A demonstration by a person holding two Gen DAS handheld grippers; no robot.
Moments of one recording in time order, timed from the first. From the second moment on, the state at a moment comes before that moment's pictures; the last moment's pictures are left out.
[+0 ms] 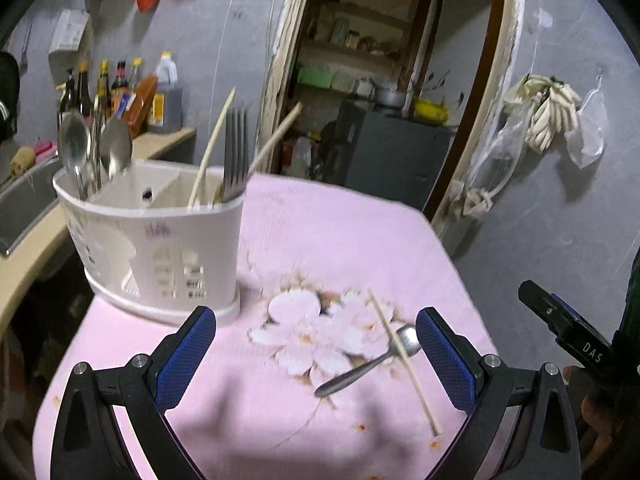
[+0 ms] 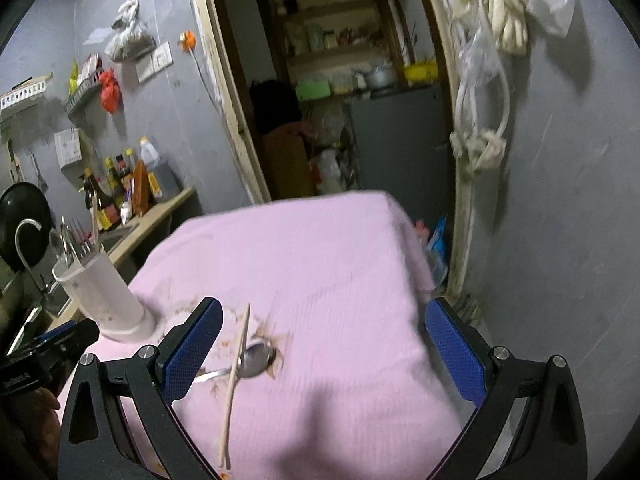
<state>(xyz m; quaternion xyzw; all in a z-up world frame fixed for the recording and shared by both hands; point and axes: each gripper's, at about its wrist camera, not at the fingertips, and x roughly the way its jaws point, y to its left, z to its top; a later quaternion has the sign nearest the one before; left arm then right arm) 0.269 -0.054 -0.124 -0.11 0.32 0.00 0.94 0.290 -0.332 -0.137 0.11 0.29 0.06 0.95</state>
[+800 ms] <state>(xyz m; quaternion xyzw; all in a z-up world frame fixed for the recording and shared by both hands) 0.308 -0.068 -0.169 -0.11 0.37 -0.06 0.92 0.329 -0.298 -0.216 0.14 0.40 0.16 0.89</state>
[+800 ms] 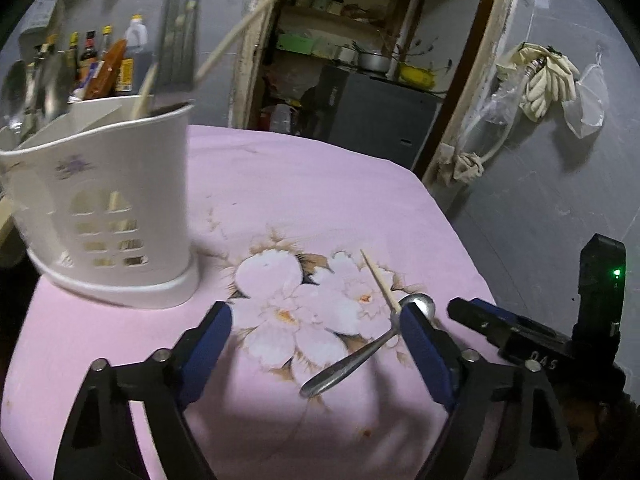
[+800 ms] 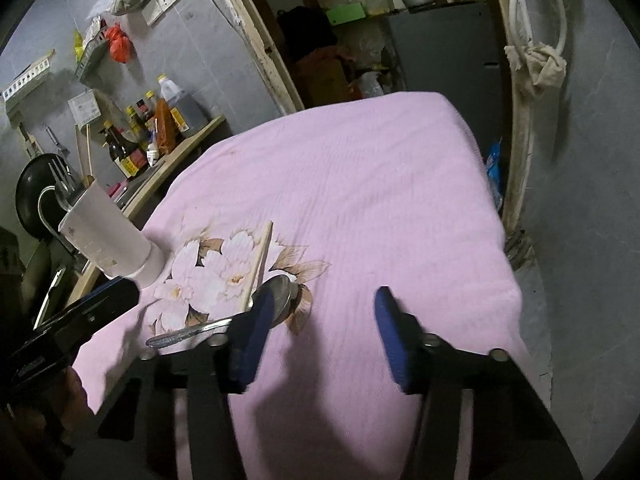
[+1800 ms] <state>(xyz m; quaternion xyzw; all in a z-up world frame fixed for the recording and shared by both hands) 0.393 -0.112 -0.207 -0.12 0.46 -0.16 0.86 0.349 -0.282 -0.228 0.15 0.43 0.20 0.87</state>
